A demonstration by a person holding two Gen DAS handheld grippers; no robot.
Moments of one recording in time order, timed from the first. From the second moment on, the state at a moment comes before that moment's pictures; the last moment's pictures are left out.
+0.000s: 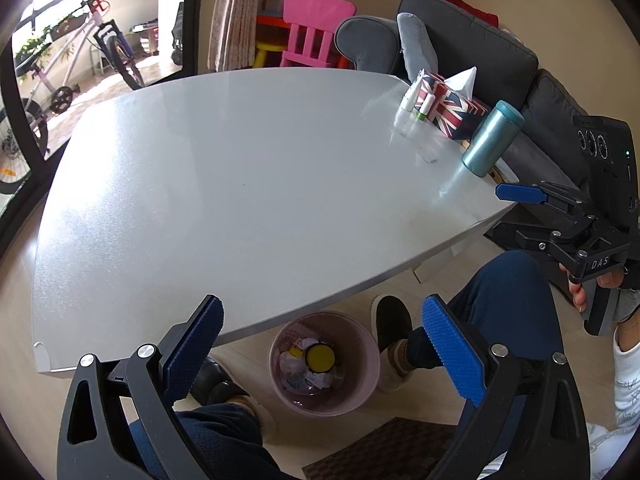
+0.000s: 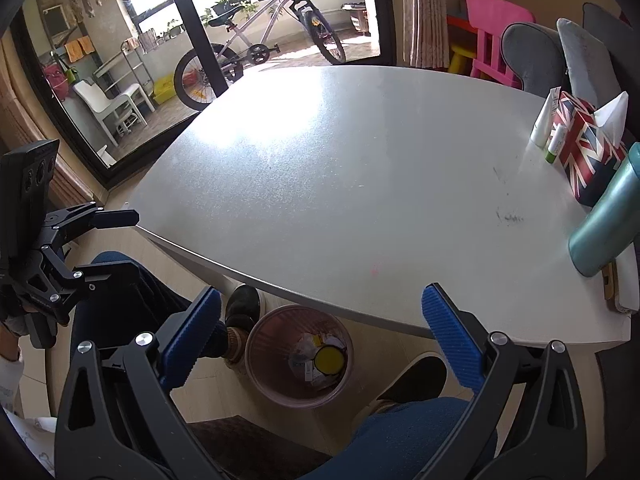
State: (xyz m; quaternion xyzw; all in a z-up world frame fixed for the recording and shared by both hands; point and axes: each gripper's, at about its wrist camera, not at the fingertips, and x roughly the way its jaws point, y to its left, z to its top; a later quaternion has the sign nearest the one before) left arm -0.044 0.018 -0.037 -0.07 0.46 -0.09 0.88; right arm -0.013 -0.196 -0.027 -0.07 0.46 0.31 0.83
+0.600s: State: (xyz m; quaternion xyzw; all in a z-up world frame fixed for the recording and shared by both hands) left arm -0.003 0.061 -0.005 -0.06 0.42 -0.05 0.91; right arm 0.050 -0.184 0.008 -0.08 0.42 0.29 0.86
